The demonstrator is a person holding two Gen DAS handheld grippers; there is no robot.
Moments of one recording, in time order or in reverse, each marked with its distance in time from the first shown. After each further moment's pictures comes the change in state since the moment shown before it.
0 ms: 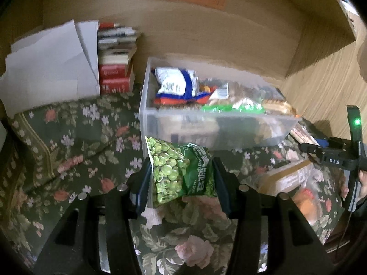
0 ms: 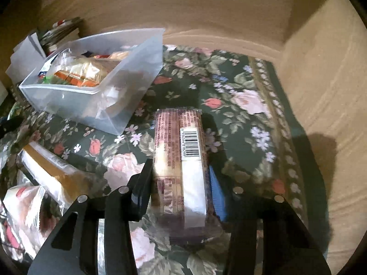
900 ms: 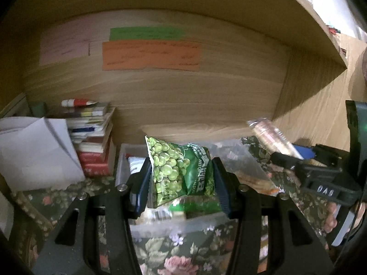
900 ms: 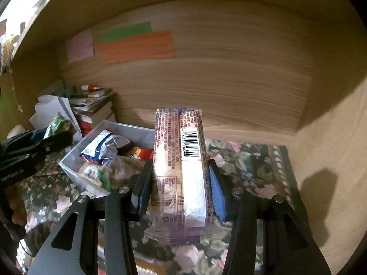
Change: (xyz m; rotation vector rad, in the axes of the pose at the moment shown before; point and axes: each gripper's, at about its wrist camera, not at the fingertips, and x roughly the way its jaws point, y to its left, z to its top) left arm -0.004 -0.052 0.098 0.076 -0.207 -0.026; right arm -0.052 0.056 0.086 -0.027 -0.312 0.094
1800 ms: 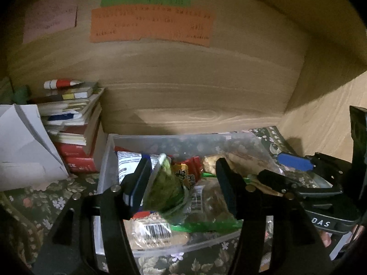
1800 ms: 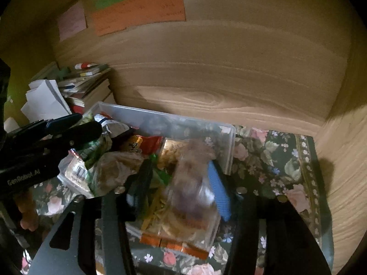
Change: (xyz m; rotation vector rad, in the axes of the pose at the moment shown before) left arm 0.057 0.009 -0.001 -0.044 0.101 0.001; right arm 0.051 0.012 -0.001 -0.008 0.113 0.037
